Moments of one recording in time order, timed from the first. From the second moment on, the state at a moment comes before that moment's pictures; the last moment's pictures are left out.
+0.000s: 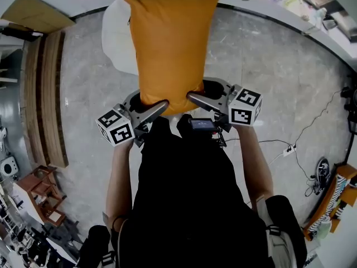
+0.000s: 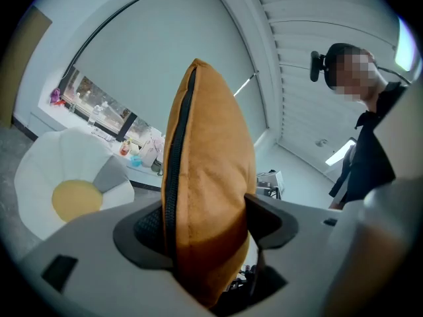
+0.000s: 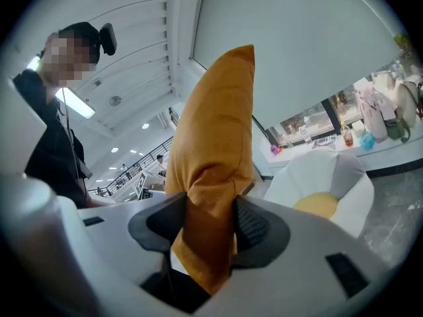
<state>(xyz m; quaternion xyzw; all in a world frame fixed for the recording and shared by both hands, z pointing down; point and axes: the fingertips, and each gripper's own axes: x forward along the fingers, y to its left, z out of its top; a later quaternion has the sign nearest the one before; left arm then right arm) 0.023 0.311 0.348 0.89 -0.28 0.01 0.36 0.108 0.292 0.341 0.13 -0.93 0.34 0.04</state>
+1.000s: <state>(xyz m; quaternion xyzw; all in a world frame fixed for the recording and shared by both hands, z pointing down) -0.037 0.246 0.343 0.90 -0.23 -0.03 0.36 0.052 0.232 0.327 0.06 -0.92 0.38 -0.04</state>
